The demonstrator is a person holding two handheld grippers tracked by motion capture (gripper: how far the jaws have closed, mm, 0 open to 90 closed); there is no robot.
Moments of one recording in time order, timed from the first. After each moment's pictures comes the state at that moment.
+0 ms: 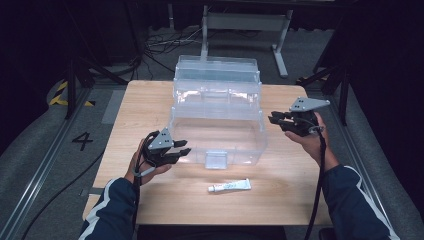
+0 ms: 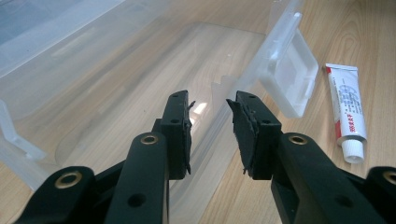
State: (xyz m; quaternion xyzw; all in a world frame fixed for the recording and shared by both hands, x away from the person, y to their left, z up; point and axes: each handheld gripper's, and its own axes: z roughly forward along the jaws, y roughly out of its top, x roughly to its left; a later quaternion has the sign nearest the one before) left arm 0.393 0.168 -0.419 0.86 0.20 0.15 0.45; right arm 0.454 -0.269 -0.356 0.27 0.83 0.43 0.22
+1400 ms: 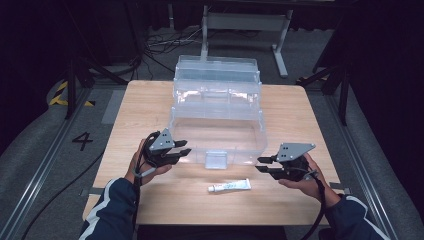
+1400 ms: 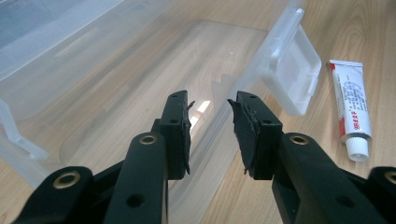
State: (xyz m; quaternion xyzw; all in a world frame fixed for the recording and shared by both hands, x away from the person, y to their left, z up) left arm 0.392 0.167 -0.418 0.86 0.20 0.16 0.44; right arm 0.357 -0.235 -0.400 0.16 0.89 0.40 0.13
